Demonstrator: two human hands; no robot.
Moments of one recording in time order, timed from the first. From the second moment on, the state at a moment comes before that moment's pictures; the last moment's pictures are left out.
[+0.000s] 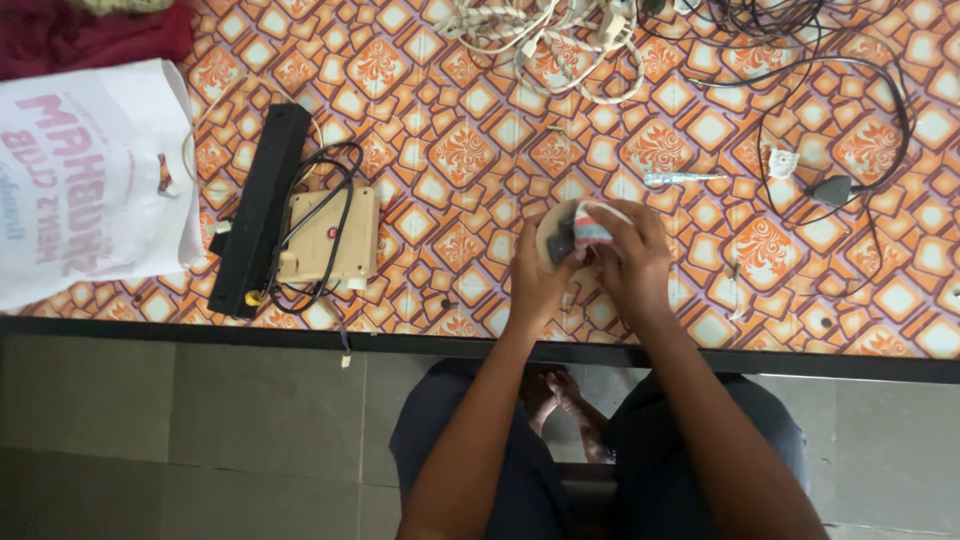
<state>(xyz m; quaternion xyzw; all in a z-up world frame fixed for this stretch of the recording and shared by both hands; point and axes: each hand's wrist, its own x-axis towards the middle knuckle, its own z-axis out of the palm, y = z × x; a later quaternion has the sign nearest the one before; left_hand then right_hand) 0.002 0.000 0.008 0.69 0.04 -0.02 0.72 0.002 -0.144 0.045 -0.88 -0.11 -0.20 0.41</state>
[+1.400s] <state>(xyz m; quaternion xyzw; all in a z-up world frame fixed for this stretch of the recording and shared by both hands) 0.002 0.007 0.034 0.79 0.03 0.00 0.62 0.003 -0.168 0.059 -0.90 -0.14 -0.21 0.34</state>
